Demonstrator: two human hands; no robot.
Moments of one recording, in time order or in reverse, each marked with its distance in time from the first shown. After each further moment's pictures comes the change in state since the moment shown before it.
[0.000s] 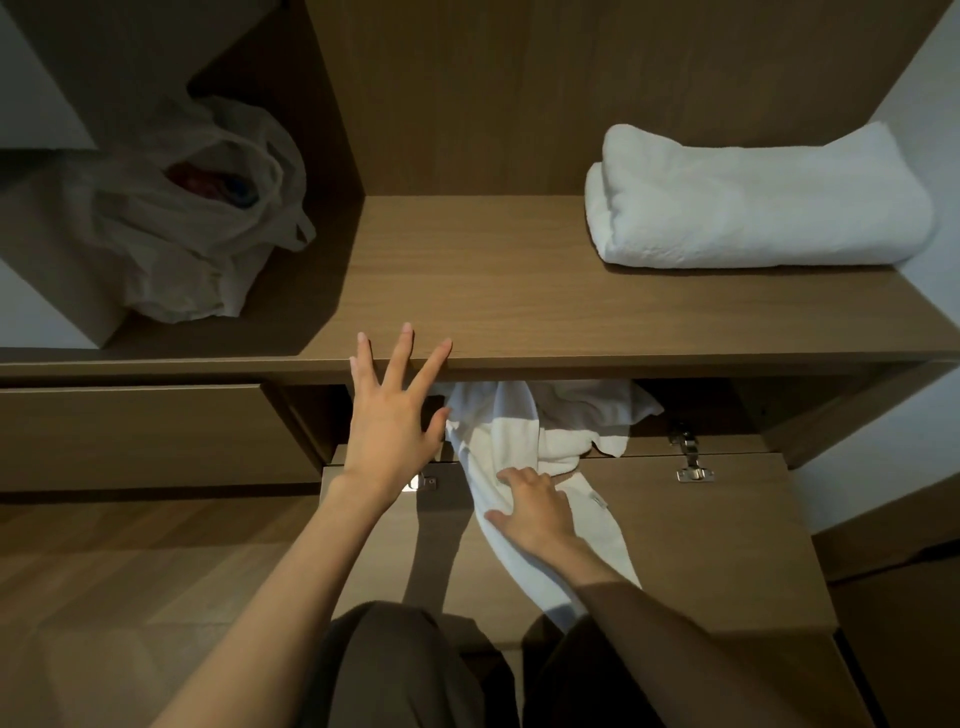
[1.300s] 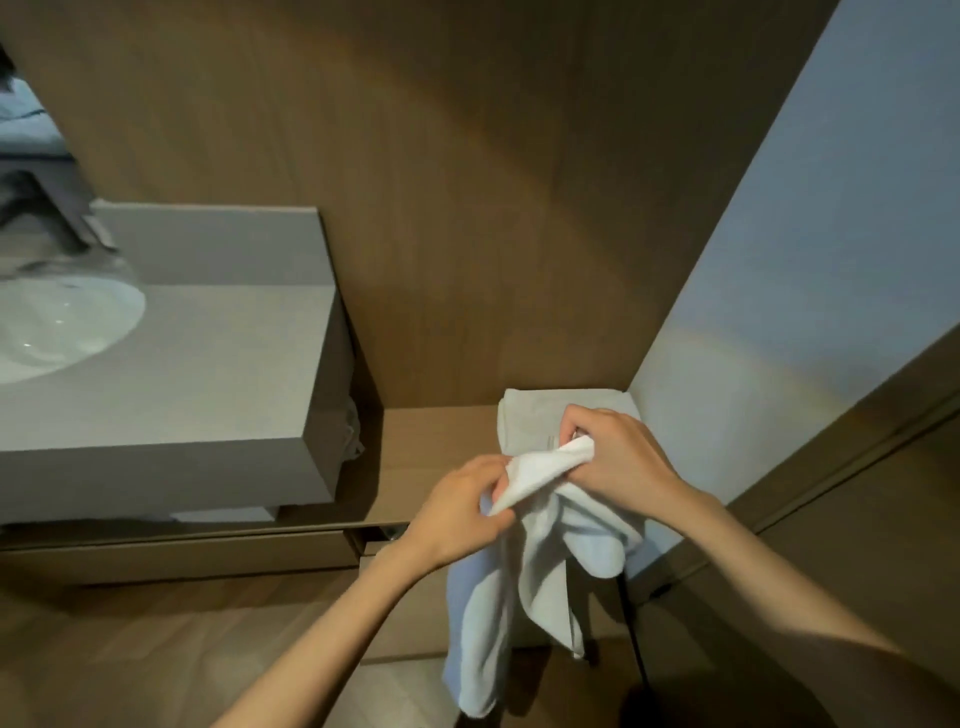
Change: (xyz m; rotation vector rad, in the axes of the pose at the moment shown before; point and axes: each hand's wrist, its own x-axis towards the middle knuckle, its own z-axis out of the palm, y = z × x) left_hand 0.060 0.200 -0.563 -0.727 -0.417 0.182; right_hand -0.338 -0.182 -0.694 0.133 0.262 -0.252
